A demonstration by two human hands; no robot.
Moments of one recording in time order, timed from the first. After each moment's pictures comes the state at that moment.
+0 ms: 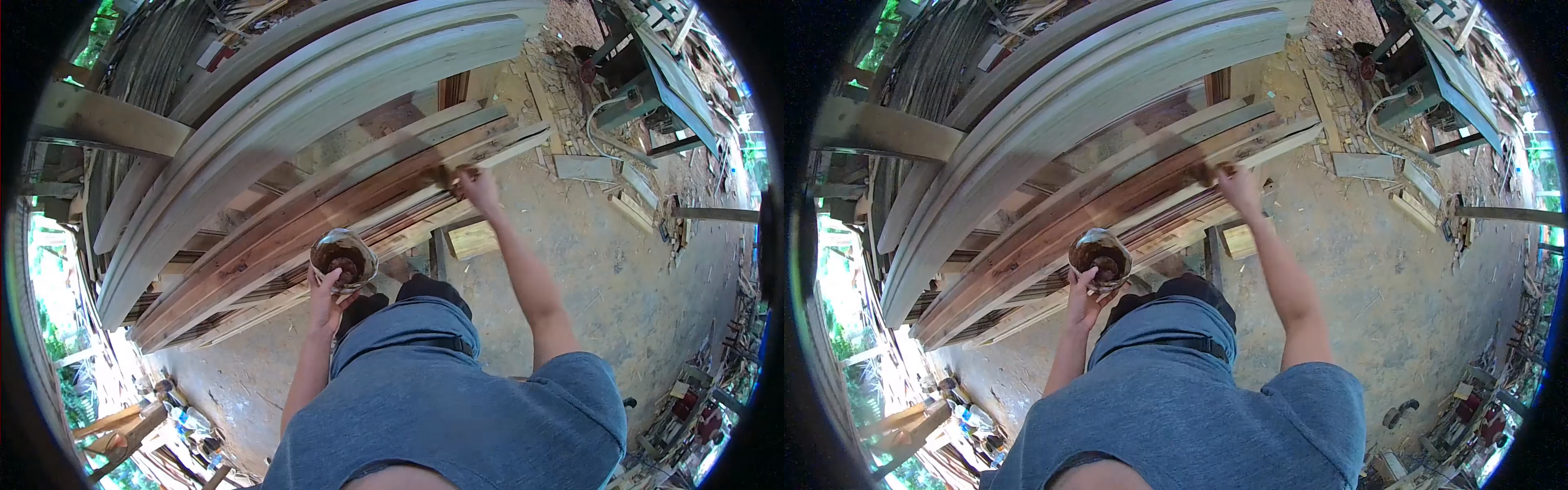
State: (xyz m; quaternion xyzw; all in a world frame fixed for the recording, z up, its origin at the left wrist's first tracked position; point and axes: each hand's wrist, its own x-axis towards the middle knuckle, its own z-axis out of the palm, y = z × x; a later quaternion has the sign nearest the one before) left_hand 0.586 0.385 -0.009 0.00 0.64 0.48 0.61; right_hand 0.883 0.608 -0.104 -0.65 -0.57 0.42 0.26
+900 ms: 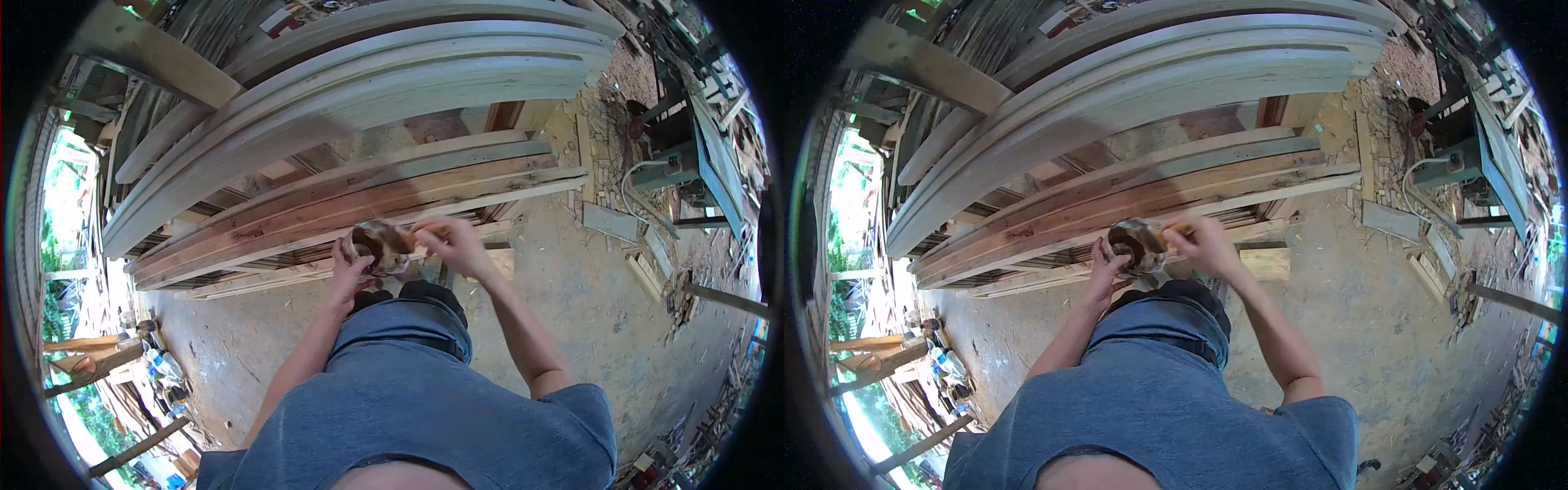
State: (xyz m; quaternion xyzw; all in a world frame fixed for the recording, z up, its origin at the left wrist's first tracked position) left_hand 0.605 0.403 -0.032 0.08 0.72 0.42 0.54; right_hand 0.813 0.545 0.016 -0.37 -0.64 0.65 0.19
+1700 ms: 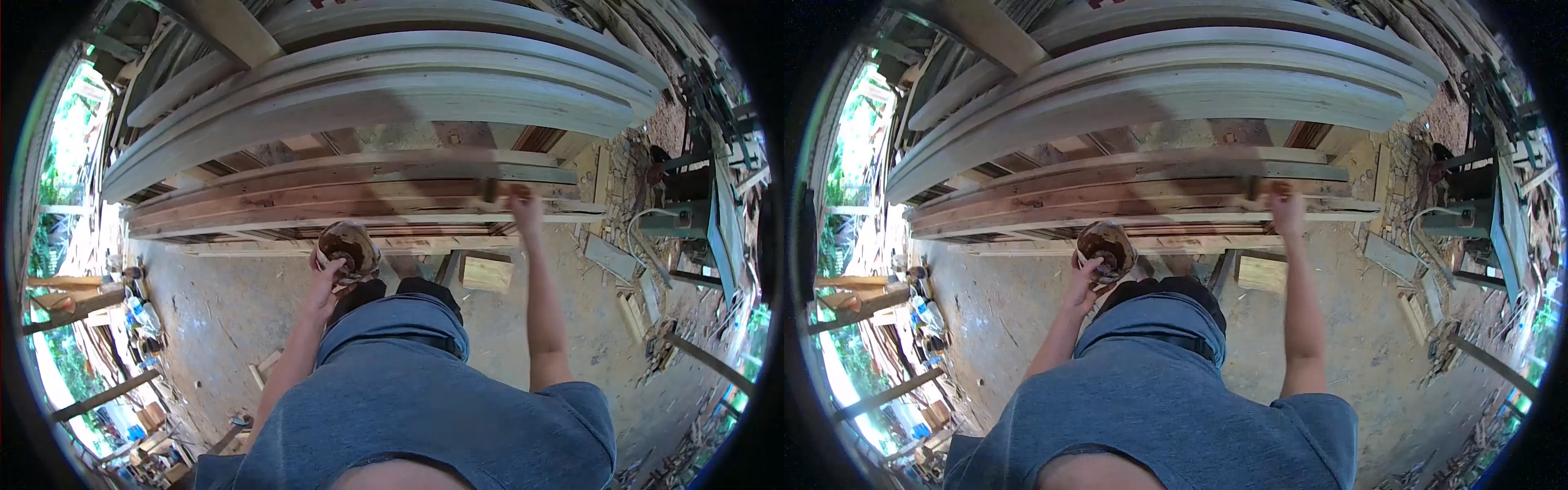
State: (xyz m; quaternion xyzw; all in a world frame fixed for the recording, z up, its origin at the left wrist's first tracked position) left_hand 0.573 0.348 -0.018 -0.08 0.69 0.51 0.51; right_hand 0.872 0.670 -0.143 -0.57 -0.68 0.41 0.23
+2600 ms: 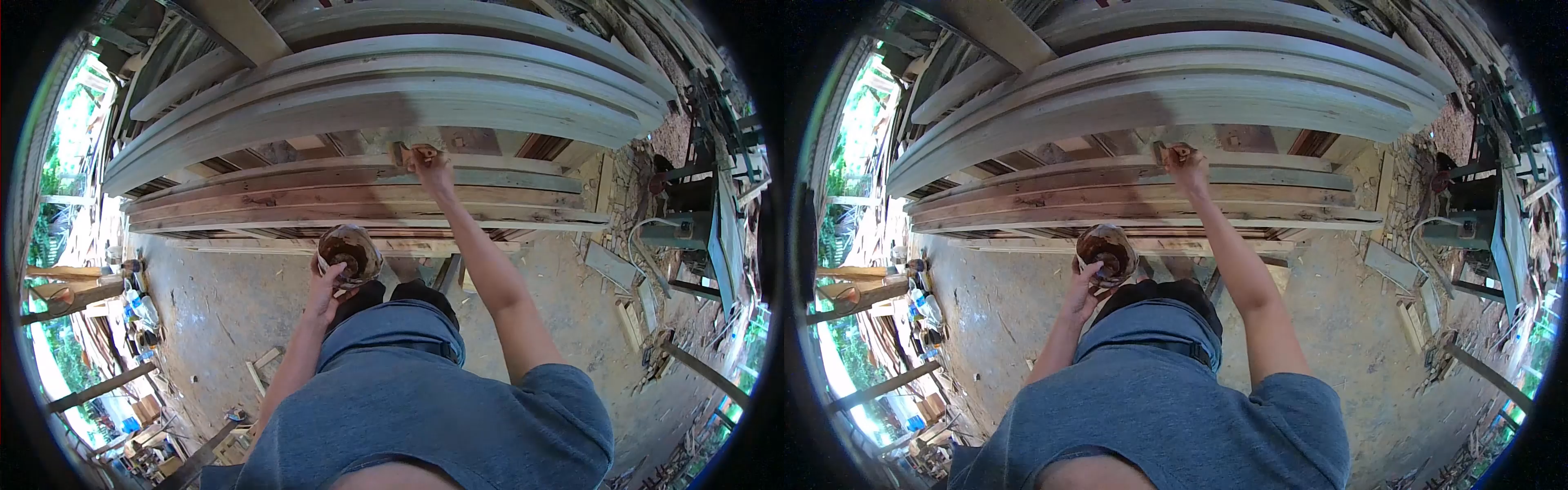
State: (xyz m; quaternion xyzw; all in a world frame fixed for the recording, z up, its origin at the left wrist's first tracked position) left_hand 0.578 0.348 -0.005 -0.10 0.67 0.53 0.50; right_hand 0.657 0.642 -0.093 -0.46 -0.60 0.60 0.27
